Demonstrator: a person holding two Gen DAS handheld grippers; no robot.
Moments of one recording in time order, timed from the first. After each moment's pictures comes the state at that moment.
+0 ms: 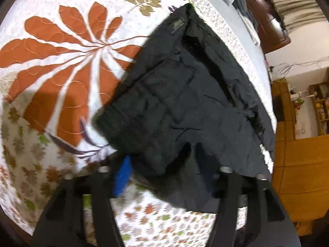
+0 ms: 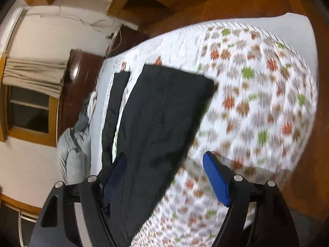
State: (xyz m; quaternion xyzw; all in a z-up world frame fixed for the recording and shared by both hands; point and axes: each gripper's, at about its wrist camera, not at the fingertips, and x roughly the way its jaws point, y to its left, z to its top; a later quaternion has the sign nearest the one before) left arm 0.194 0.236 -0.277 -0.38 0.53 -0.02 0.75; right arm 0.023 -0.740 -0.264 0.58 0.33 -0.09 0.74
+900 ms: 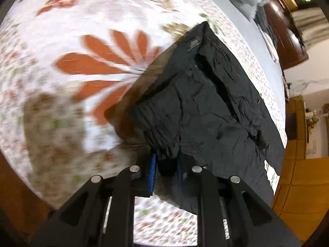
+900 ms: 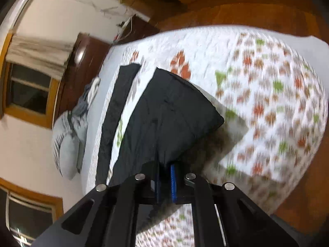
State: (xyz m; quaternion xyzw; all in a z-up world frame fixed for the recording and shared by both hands) left arm 0.153 0.276 -0.231 -0.38 0.54 0.09 0.74; right arm 0.074 -0.716 -0.234 0.52 0.37 -0.06 0.77
